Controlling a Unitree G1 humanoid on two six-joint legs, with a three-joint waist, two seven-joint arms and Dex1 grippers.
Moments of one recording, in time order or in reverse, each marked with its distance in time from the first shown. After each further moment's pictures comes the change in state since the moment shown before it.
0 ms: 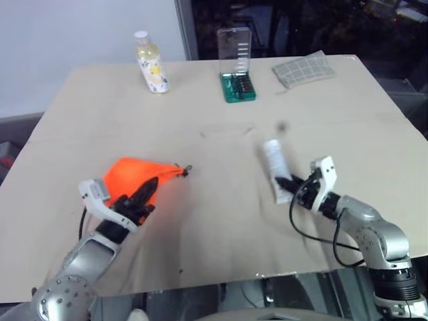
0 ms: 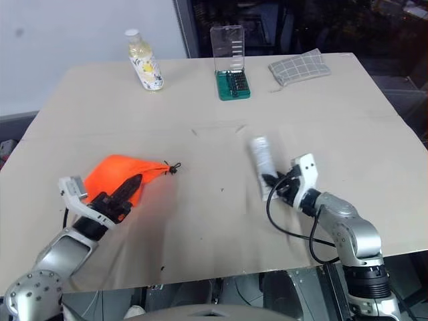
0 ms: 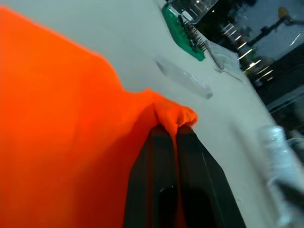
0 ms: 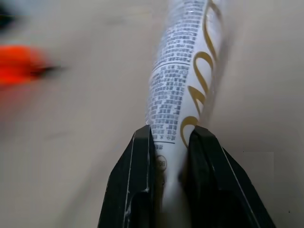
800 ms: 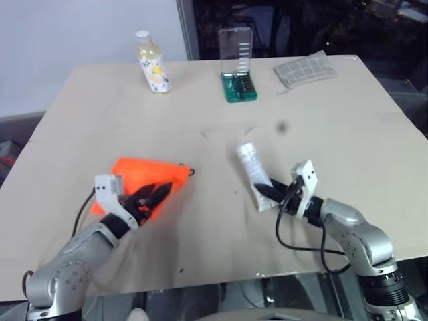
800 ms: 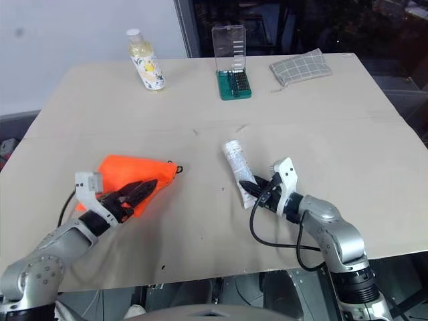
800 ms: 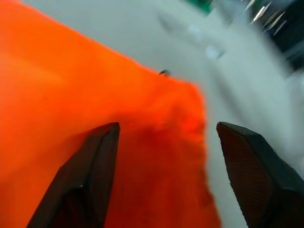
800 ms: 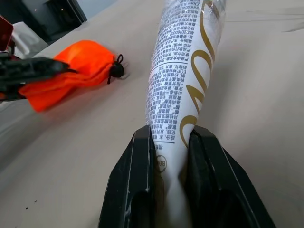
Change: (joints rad) left arm -0.015 0.190 -0.199 0.068 0.466 -0.210 -0.188; right arm 0.031 0.049 0.111 -0.004 -0.093 -0.095 -0.022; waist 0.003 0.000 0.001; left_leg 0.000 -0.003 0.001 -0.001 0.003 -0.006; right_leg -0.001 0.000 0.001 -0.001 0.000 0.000
